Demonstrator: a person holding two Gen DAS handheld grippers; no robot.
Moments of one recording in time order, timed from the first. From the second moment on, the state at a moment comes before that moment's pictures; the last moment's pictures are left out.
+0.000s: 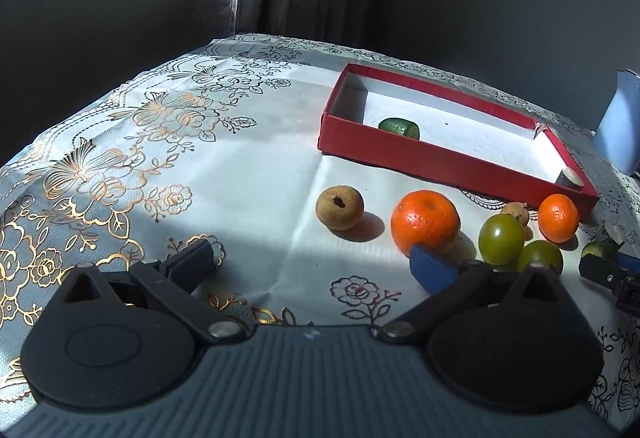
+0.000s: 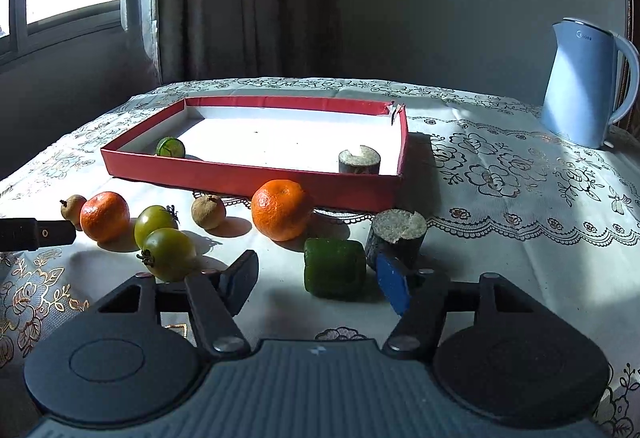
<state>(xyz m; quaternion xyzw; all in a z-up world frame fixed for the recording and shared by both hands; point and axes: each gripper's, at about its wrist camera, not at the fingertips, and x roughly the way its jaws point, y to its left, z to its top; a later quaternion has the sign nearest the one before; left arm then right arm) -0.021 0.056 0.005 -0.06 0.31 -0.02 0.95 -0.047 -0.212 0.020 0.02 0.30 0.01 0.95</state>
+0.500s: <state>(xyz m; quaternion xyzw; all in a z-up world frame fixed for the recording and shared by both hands) -0.021 0.052 0.004 -0.04 0.32 -0.02 0.95 -0.049 -0.217 0.022 0.03 0.29 0.00 0.96</state>
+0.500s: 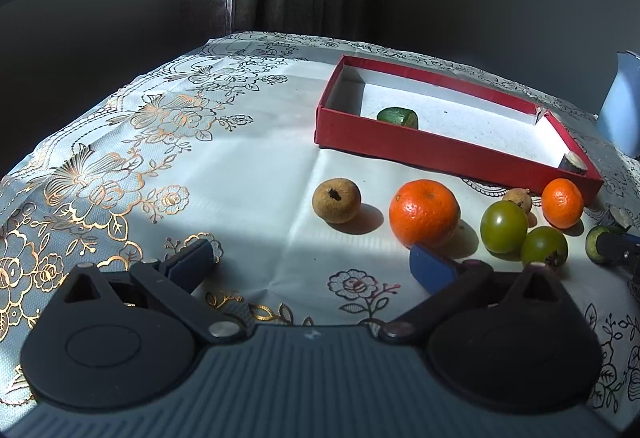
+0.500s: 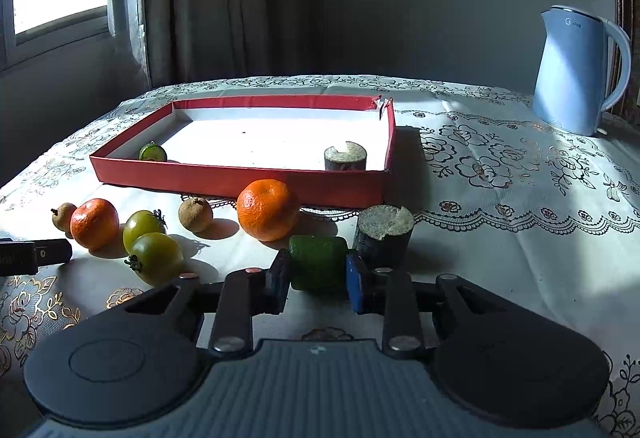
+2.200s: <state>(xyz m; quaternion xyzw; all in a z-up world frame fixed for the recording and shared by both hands) -0.020 0.048 0.003 -0.03 0.32 -0.01 0.95 -0.047 -0.205 0.026 -0.01 0.29 0.02 0.96</state>
